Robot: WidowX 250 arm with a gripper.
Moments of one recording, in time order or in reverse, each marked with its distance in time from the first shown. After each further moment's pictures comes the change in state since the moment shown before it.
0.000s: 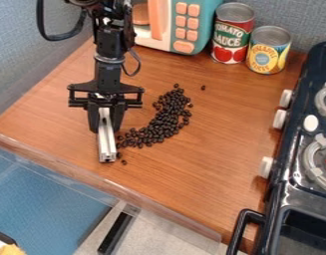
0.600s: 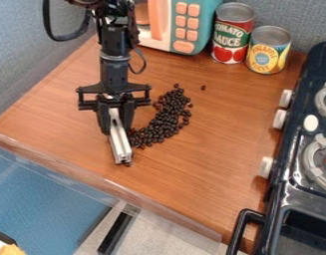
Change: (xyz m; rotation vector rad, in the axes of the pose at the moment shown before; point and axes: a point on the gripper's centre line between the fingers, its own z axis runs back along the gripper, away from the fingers) arm -0.003 -0.013 0.004 -0.059 0.062 0.060
